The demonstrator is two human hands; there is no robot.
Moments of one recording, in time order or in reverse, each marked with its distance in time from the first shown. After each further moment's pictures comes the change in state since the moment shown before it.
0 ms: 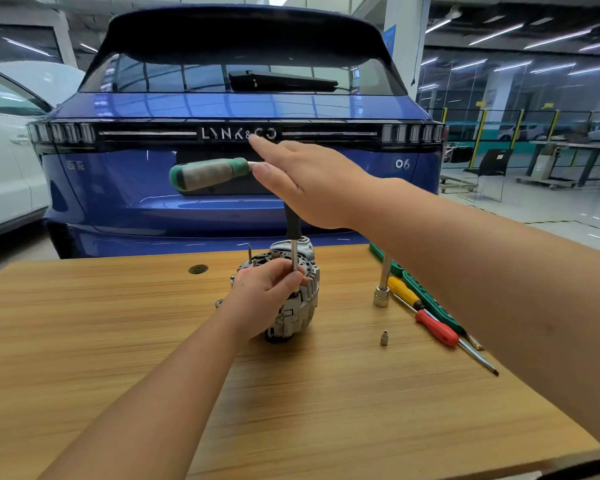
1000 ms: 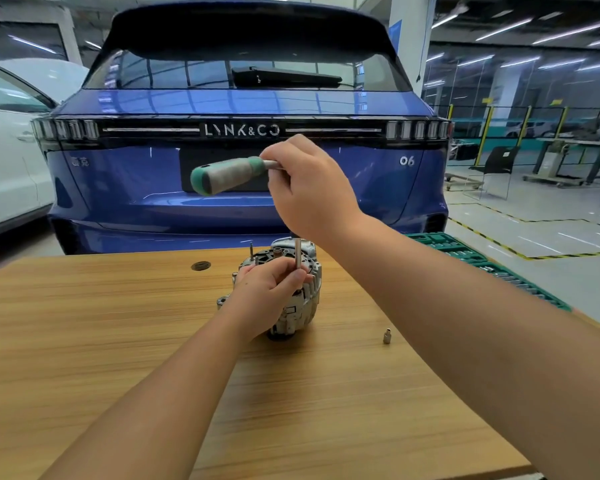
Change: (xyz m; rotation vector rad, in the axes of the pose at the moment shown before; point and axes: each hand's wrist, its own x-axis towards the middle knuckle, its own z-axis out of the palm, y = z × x) left_hand -0.001 0.002 0.003 0.040 0.016 -0.006; right_hand -0.005 -0.013 0.042 0.305 0.459 0.156
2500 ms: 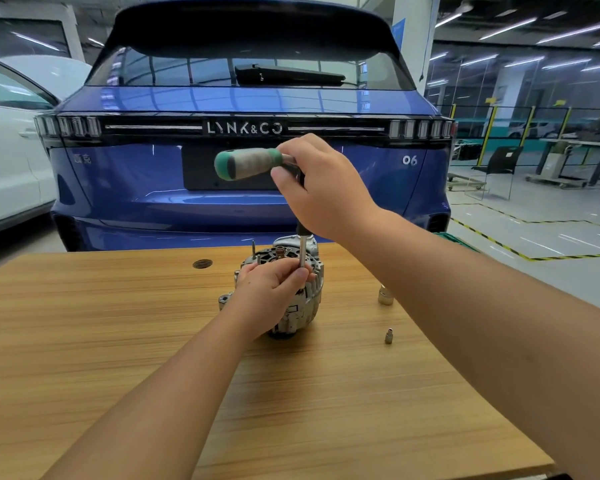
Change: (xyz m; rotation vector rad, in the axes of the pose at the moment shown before) left_hand -0.002 0.004 0.001 0.012 0.022 0.009; right_hand 0.002 0.008 -0.010 -0.031 -0.079 0.030
